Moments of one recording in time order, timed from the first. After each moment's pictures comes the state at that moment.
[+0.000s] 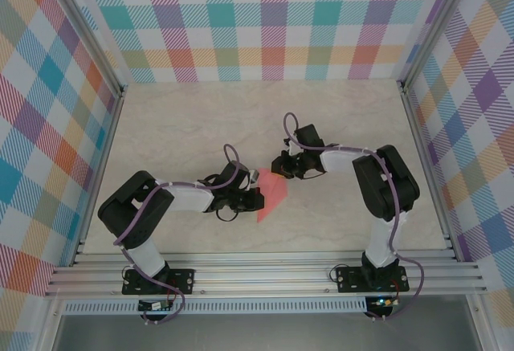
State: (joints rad) left arm -0.72 1.71 0.71 0.07 0.40 -0.73; right arm 0.46 1.91 1.05 -0.14 -0.61 0.70
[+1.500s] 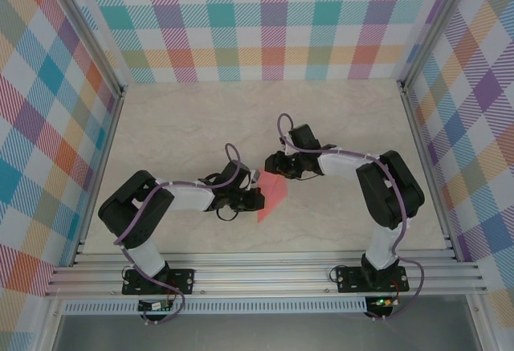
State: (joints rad) left arm -0.72 1.71 0.72 0.05 0.40 -0.70; right arm 0.53 1.83 1.04 -0.15 -0.49 0.68
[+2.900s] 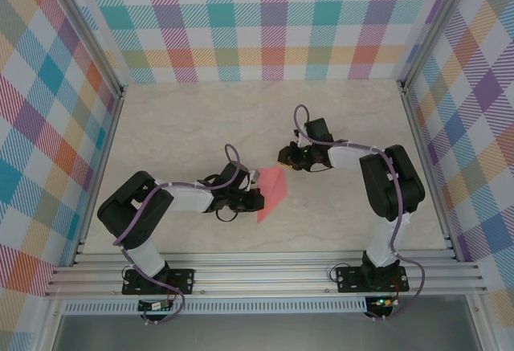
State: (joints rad) left arm -0.72 1.70 0.71 0.07 0.40 -0.69; right arm 0.40 1.87 1.05 -0.10 -0.59 0.70
